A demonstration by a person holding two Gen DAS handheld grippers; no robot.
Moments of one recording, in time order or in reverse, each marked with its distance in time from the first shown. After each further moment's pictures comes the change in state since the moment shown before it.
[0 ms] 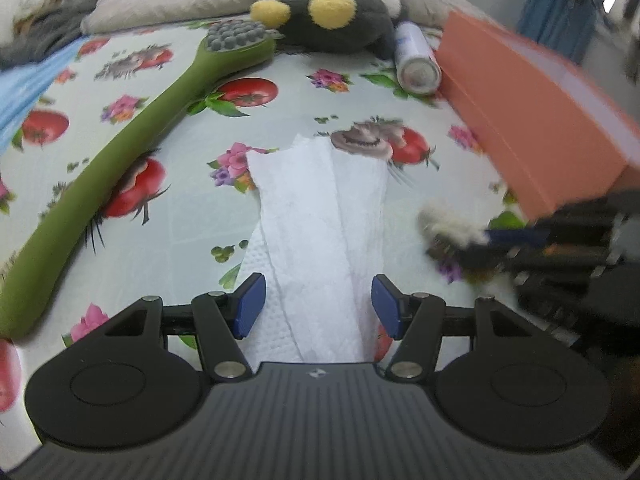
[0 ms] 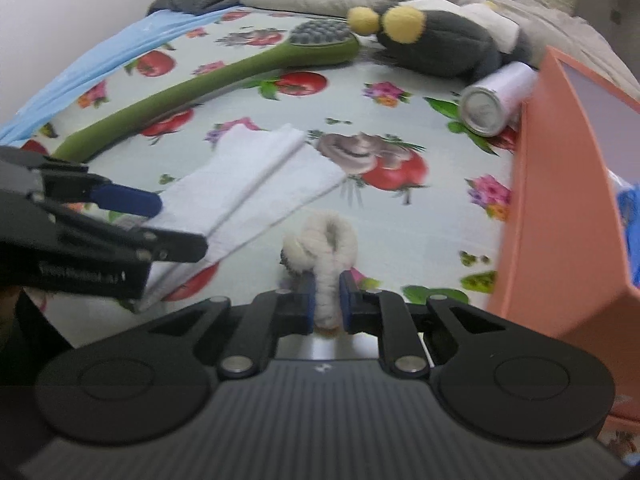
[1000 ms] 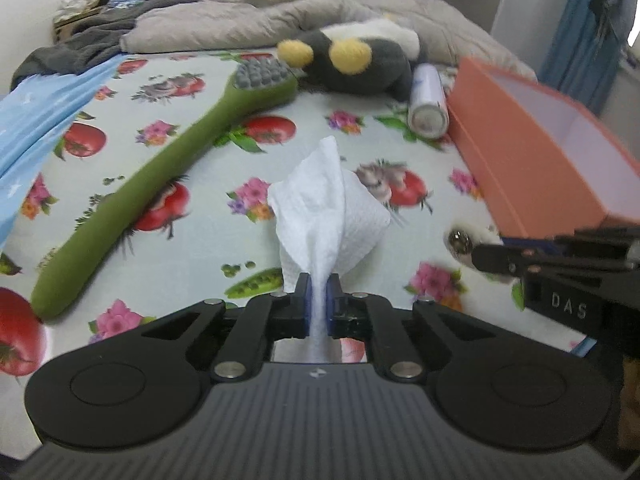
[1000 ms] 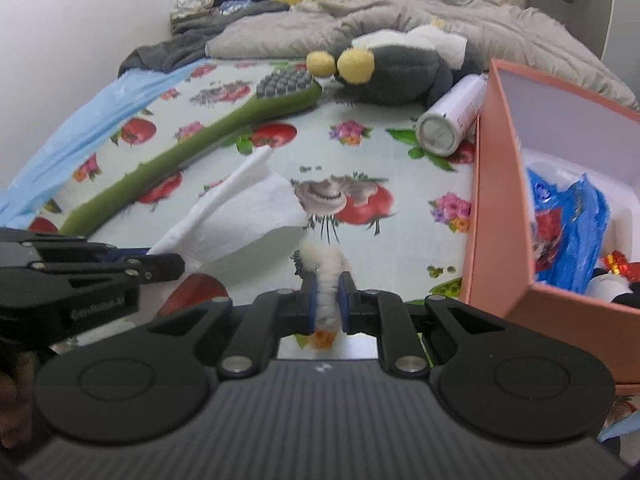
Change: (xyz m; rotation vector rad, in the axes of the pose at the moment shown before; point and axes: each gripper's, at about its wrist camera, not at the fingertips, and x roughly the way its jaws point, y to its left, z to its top) left arm -0.045 -0.015 0.011 -0.130 -0.092 0.060; right arm -0.044 -0.008 0.012 0.150 -0.101 -0.028
